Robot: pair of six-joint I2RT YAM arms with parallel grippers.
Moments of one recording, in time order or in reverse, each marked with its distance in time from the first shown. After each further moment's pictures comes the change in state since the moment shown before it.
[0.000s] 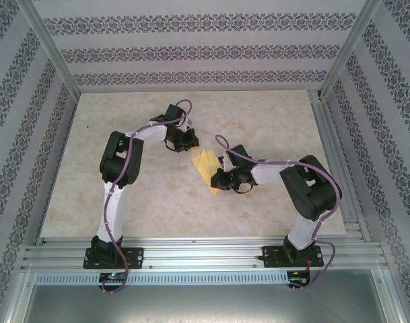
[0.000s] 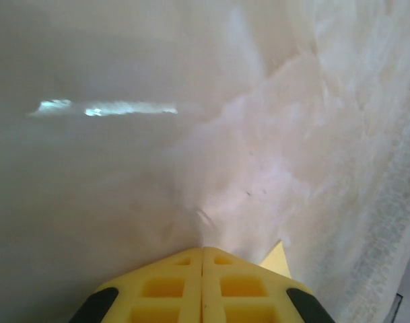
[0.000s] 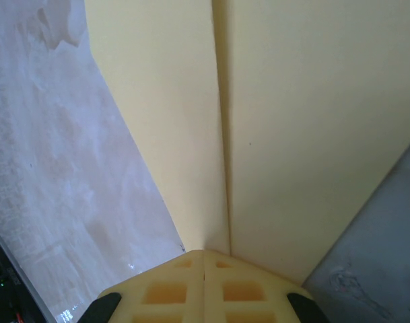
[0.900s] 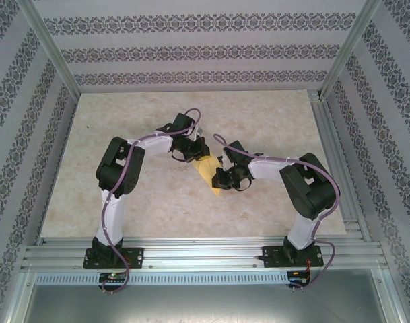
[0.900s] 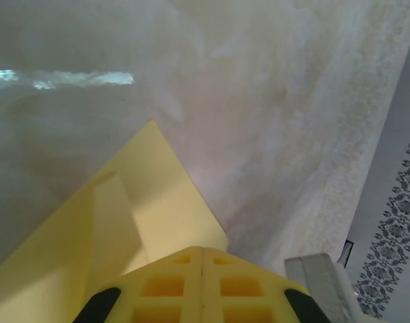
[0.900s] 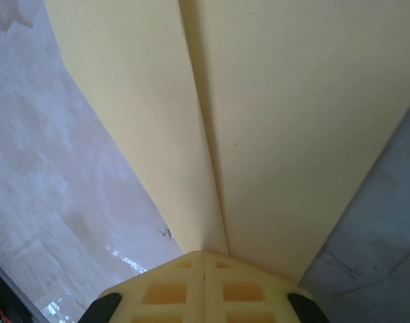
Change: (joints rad) left arm -0.124 -0.146 -0.228 0.159 0.093 -0.157; right arm 0.007 0.017 0.103 -0.209 0.041 -0.035
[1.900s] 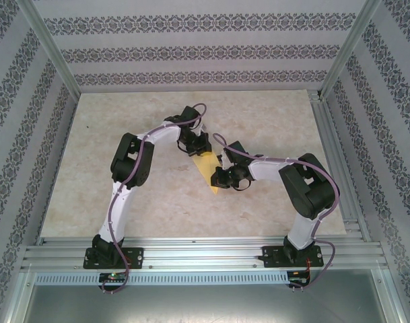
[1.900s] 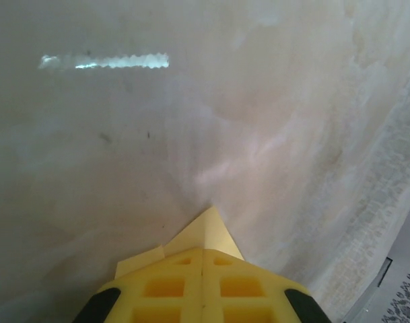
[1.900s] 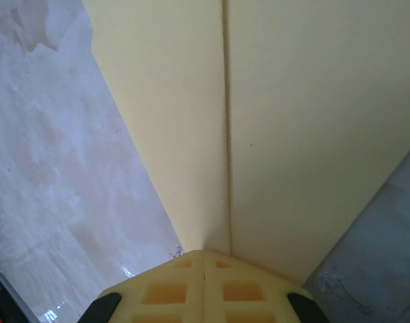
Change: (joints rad) left arm 0.018 0.229 0.372 -0.300 -0.049 0.120; right arm 0.000 0.004 -0.024 0.085 0.001 -0.002
